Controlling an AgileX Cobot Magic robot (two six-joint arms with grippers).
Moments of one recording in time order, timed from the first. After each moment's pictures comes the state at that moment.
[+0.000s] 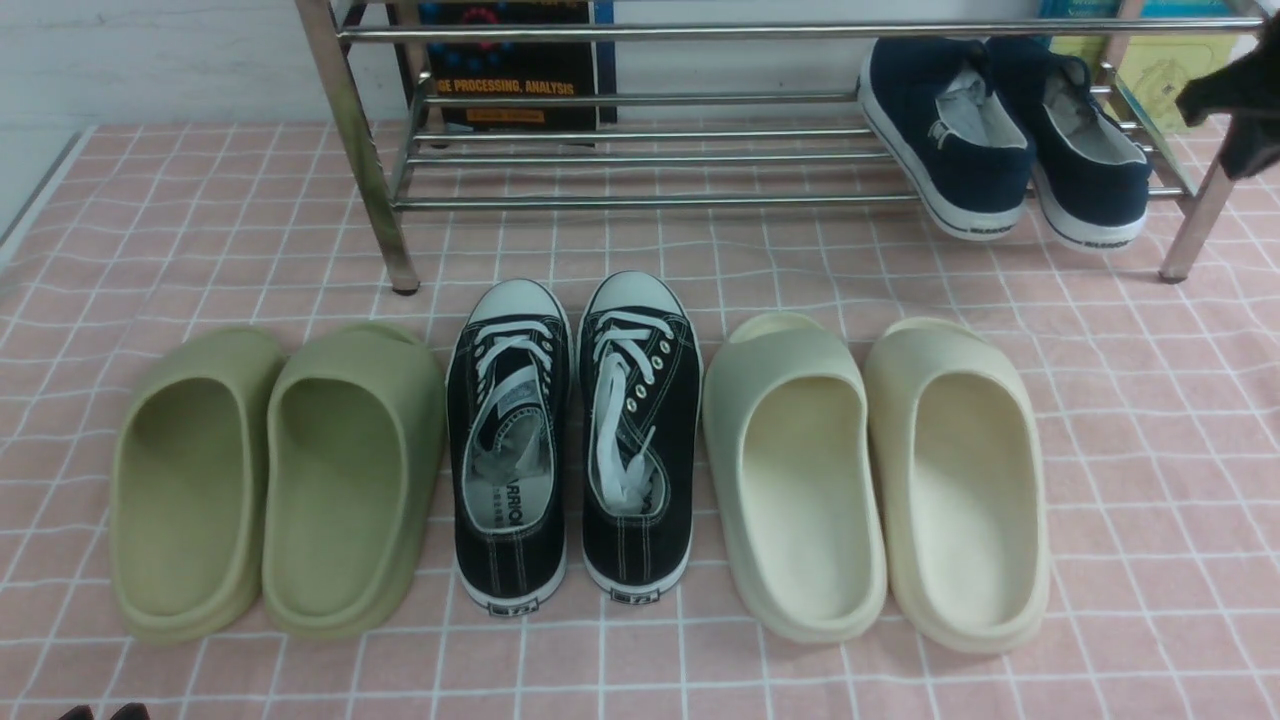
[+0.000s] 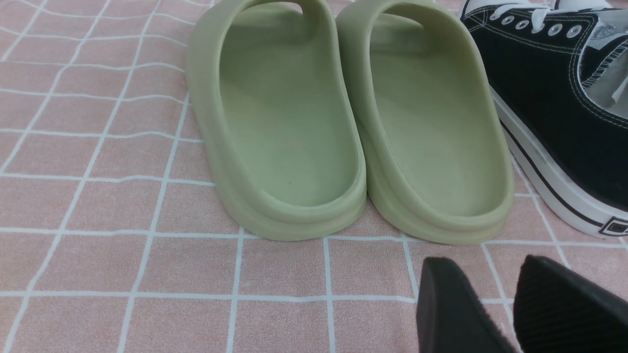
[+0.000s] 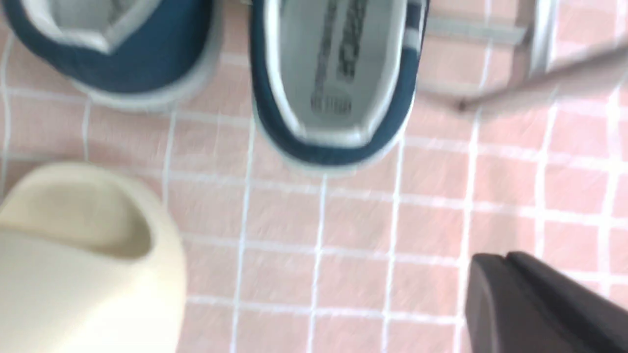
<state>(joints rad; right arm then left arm) -0.12 2.06 -2.04 0.11 1.23 -0.21 -0.10 -0.01 0.02 -0.02 0.38 -0.09</state>
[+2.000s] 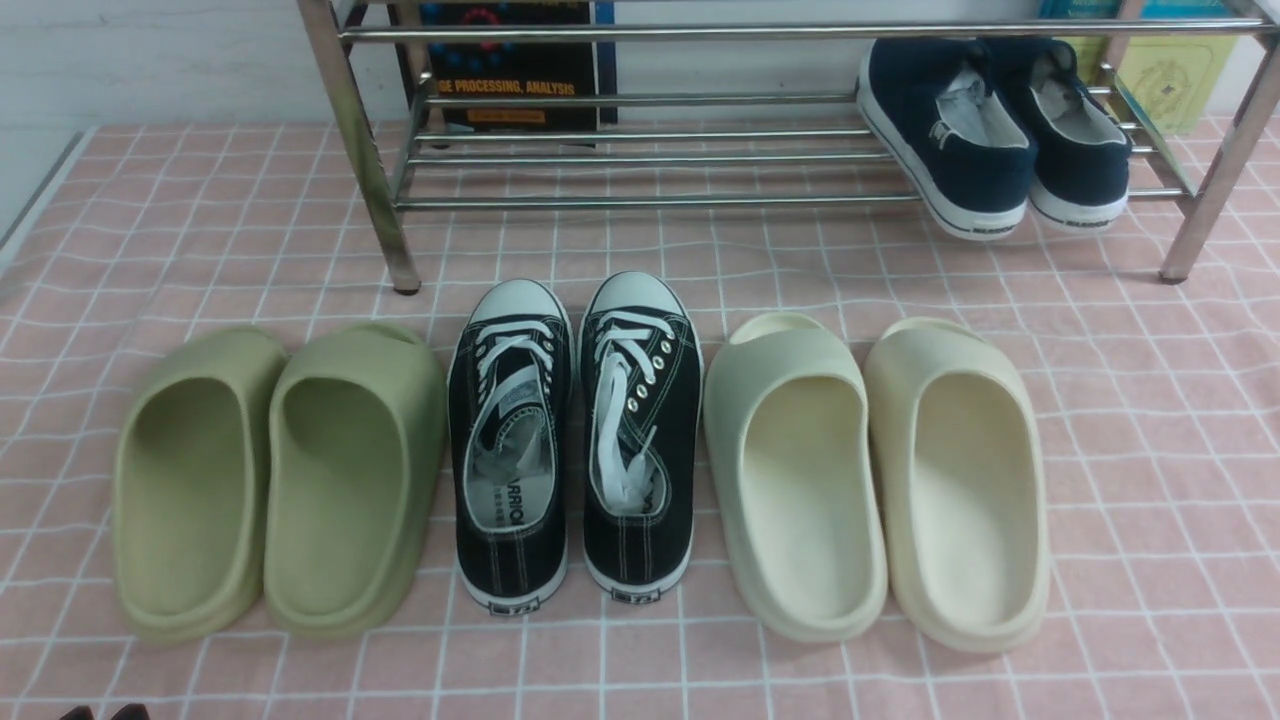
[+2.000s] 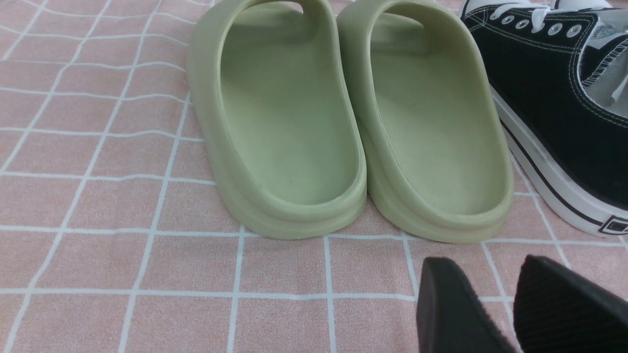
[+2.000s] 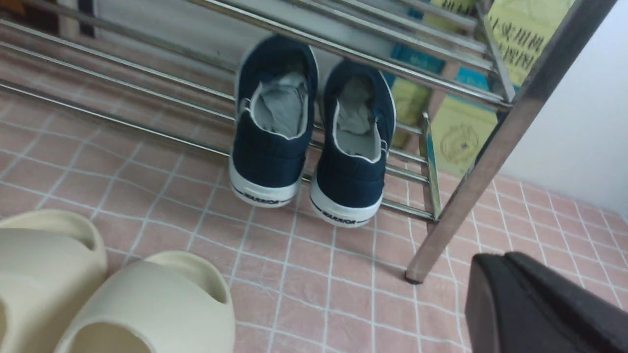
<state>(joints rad) 0.03 0.89 -0.65 -0.11 0.02 -0.12 -0.10 -0.01 0.02 -0.02 0.38 -0.09</state>
